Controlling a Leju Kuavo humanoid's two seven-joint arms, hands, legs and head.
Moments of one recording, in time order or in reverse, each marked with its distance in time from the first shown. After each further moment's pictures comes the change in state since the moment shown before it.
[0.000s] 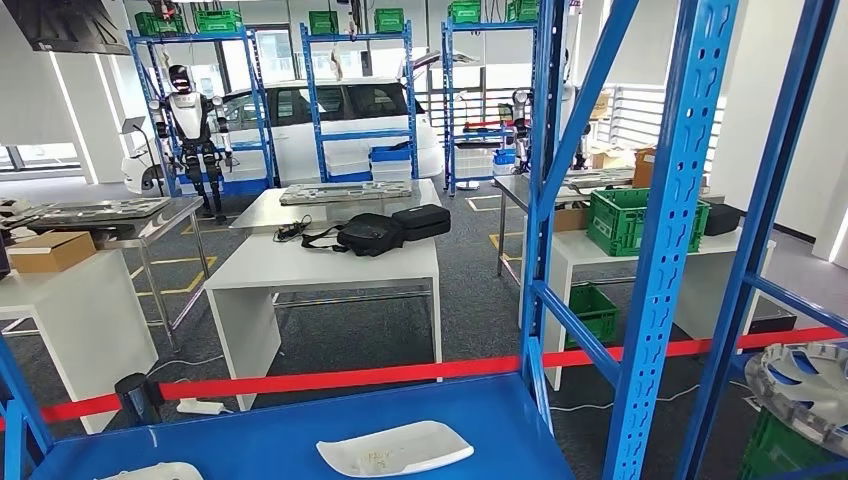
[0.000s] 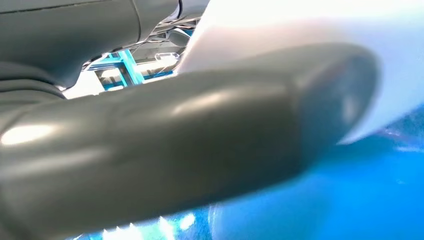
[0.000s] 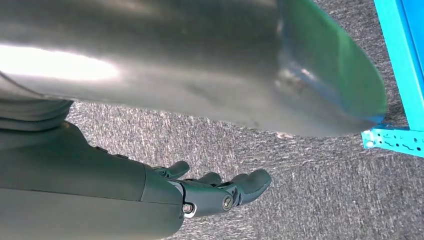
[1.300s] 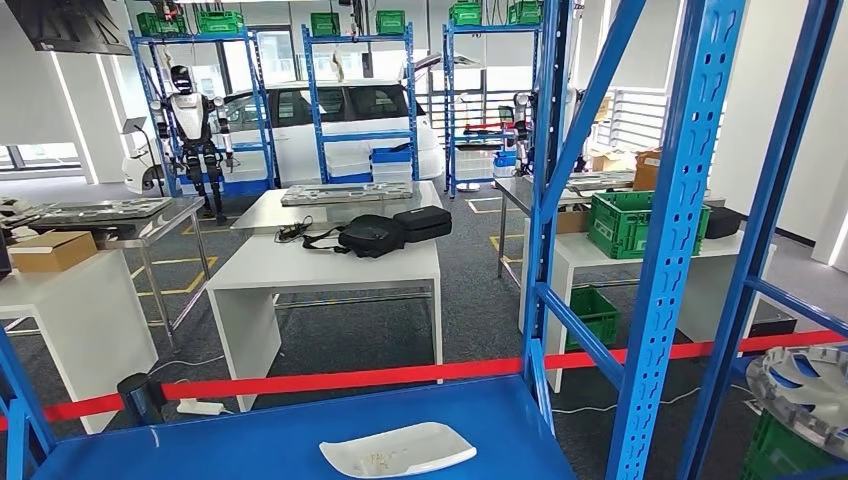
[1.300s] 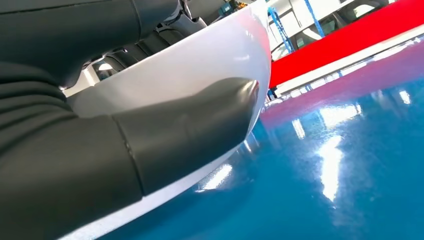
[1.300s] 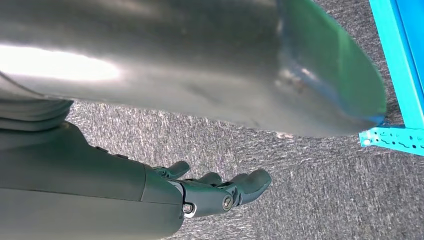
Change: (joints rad) left arm 0.000 -0.011 0.031 0.001 0.018 -0.014 -0.036; right arm -0.002 0.000 -0.016 0.000 0.007 0.002 0.002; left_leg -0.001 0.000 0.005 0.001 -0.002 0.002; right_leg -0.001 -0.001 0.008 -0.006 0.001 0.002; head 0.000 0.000
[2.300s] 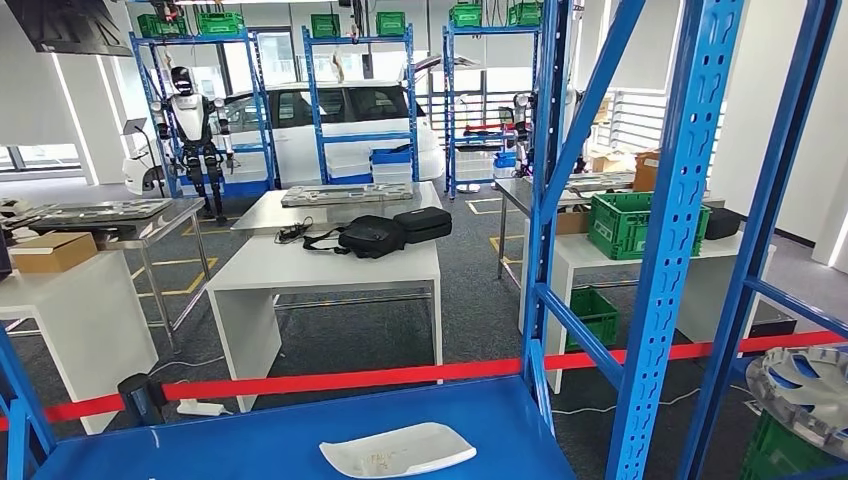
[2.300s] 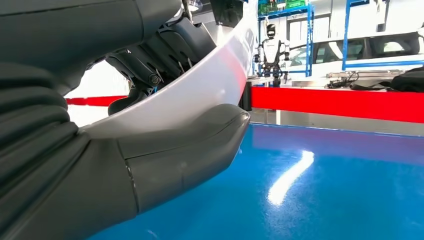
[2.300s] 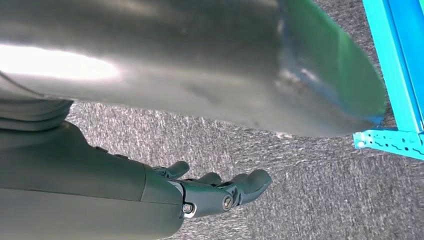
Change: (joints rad) left arm 0.014 -0.047 0.260 -0.012 0.323 -0.003 -0.306; right arm 0.002 0.000 -0.003 0.000 0.002 0.009 -0.018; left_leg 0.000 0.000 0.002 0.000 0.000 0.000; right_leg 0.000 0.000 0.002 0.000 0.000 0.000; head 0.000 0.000
